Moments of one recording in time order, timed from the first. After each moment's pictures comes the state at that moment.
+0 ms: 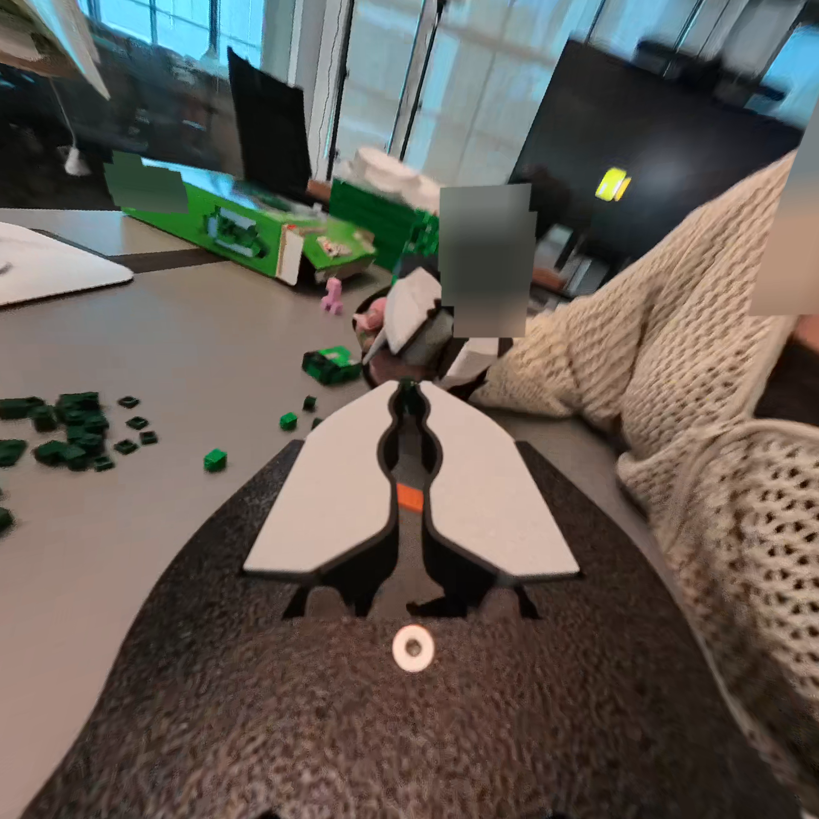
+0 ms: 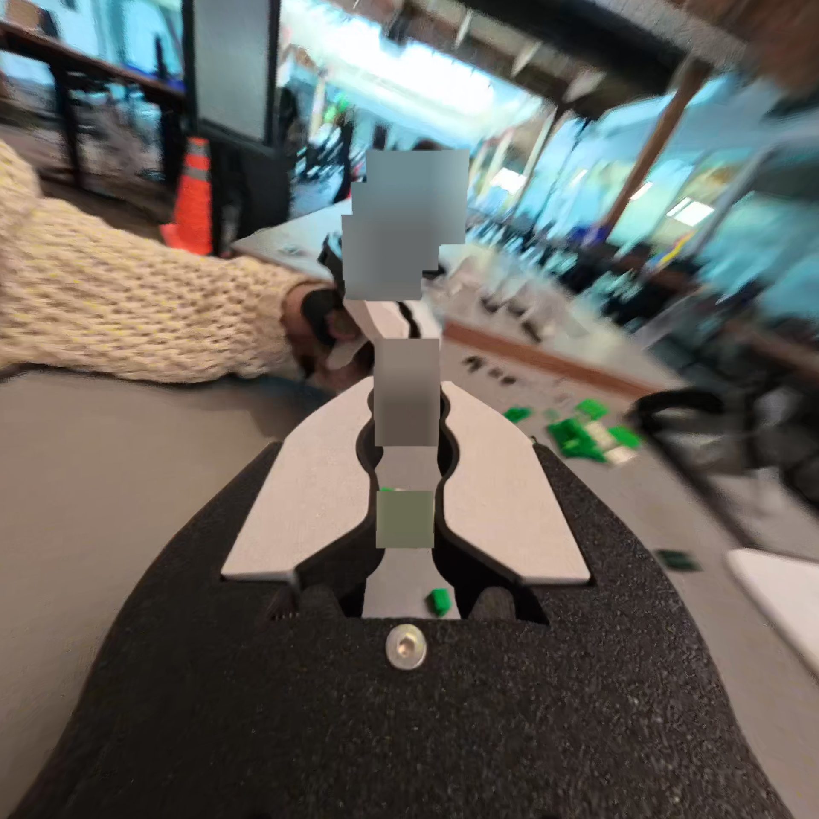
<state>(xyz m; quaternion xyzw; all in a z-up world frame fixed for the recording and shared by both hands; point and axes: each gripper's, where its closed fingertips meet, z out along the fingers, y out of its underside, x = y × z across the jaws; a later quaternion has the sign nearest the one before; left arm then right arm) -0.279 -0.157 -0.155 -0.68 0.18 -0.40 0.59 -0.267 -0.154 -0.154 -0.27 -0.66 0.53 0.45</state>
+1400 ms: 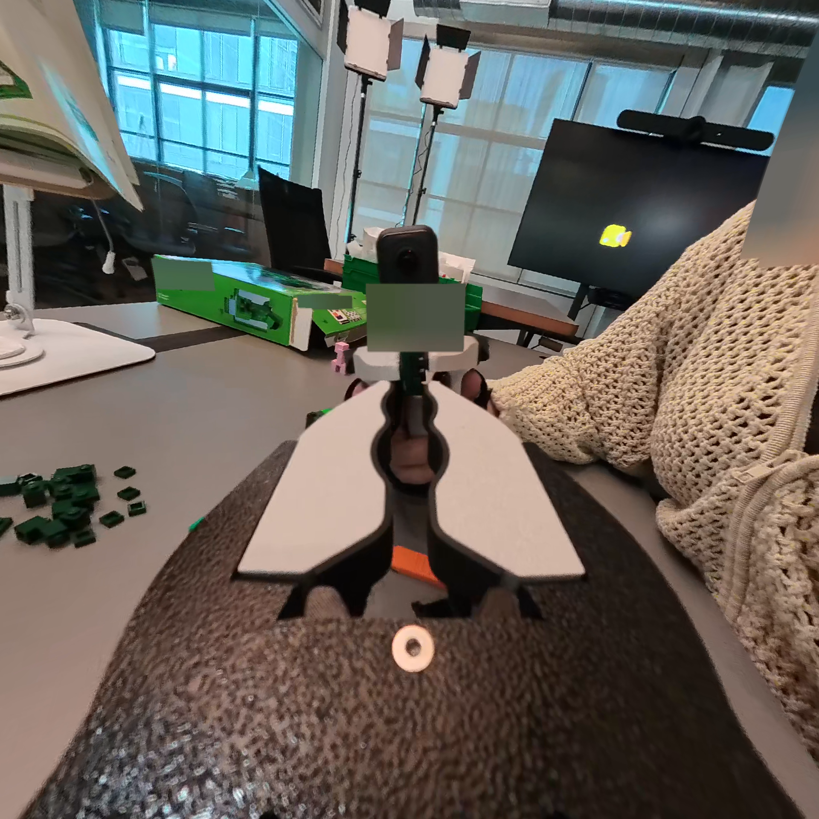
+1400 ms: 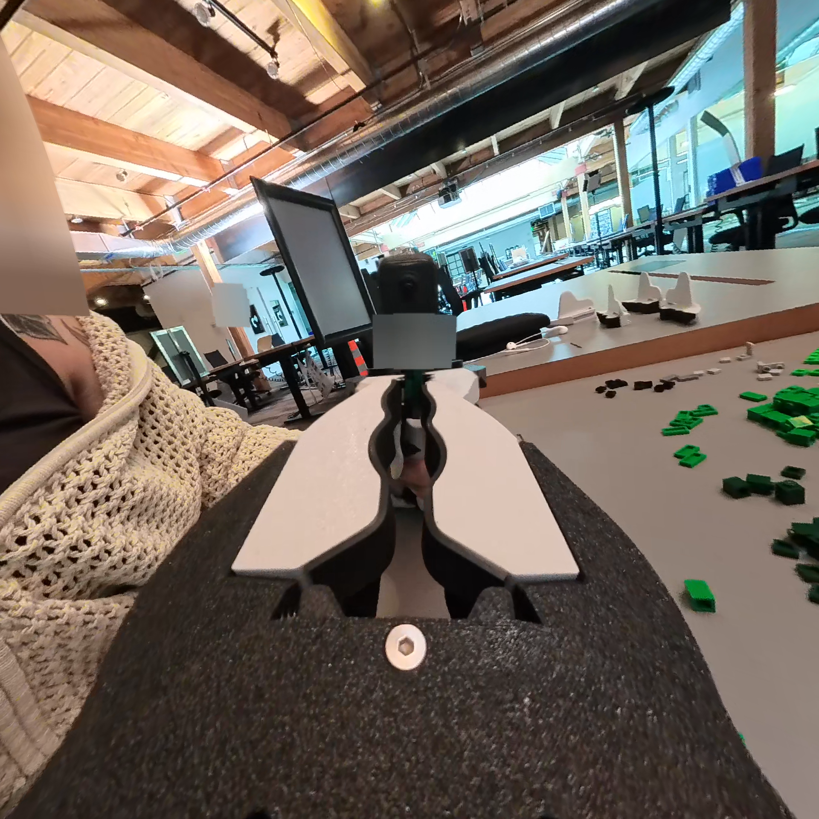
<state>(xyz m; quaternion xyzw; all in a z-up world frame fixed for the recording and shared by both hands) -0.260 -0.149 -0.141 -0.63 0.18 -0.37 0.66 -0.270 -0.160 -0.131 -0.35 -0.50 0.76 0.23</state>
